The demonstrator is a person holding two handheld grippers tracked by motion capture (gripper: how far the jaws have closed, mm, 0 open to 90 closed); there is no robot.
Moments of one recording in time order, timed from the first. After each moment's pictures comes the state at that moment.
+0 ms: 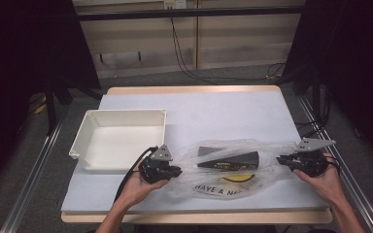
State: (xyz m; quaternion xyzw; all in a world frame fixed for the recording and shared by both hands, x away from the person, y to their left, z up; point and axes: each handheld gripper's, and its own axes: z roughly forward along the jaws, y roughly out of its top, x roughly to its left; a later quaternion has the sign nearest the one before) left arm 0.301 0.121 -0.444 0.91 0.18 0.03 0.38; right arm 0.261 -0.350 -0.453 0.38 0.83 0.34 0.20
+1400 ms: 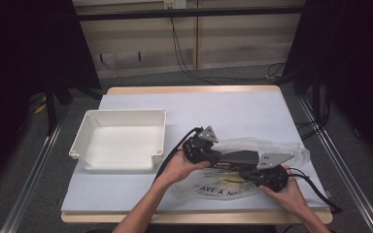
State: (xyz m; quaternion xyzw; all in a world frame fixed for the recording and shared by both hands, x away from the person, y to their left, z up) left arm 0.340 0.001 -0.418 0.91 0.12 0.01 0.39; right arm 0.245 -0.246 -0.471 0.29 0.86 0.40 0.12
